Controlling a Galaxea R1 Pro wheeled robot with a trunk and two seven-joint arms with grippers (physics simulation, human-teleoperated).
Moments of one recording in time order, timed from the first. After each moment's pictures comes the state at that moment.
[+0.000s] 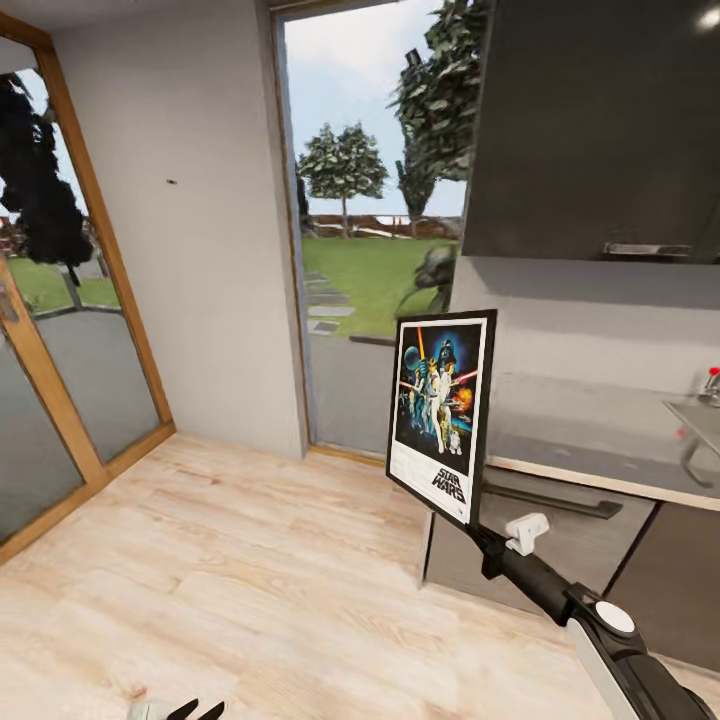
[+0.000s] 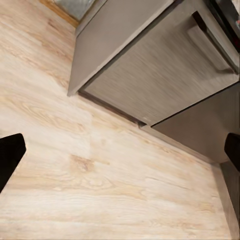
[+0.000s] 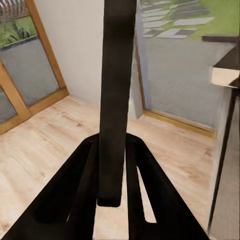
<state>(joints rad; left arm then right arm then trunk) -0.35 0.32 -1.17 -0.10 1.71 -0.32 -1.12 -0.25 -0.25 0.09 -1.21 -0.34 0.04 0.48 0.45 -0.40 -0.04</state>
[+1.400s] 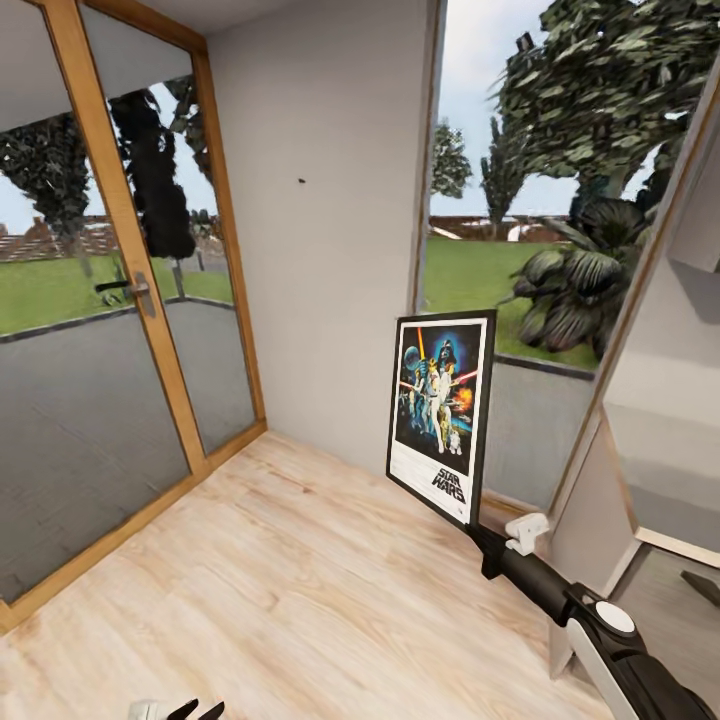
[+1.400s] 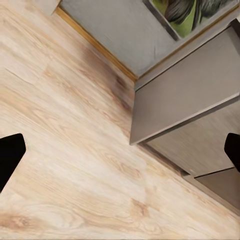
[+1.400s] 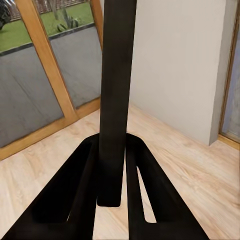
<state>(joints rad) -0.35 0.32 -1.17 -0.10 1.71 -0.32 -1.12 -0.25 -0.25 0.09 -1.21 -0.34 0.04 0.48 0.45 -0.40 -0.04</state>
